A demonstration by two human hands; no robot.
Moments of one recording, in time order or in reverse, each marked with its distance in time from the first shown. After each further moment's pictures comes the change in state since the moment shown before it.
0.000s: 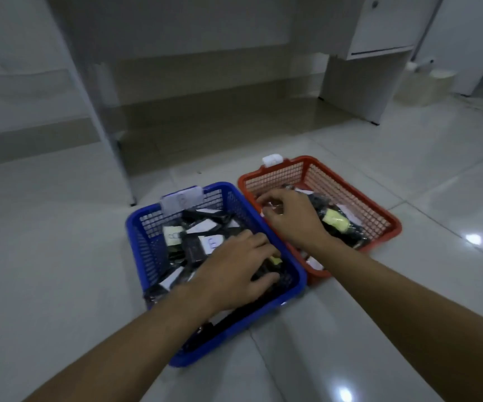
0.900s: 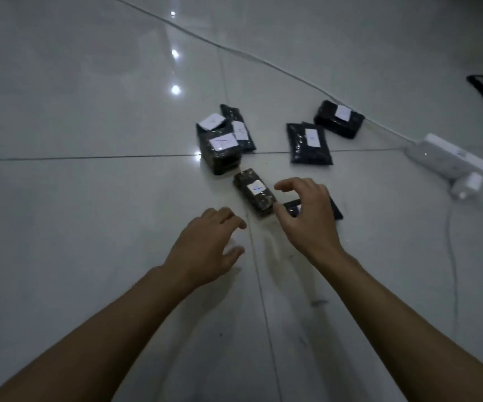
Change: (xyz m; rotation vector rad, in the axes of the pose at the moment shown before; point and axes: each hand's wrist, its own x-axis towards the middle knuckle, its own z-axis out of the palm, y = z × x) left_hand 0.176 0.478 0.249 -0.239 -0.516 0.854; right_hand -0.532 0.226 -0.288 -0.327 0.846 1.125
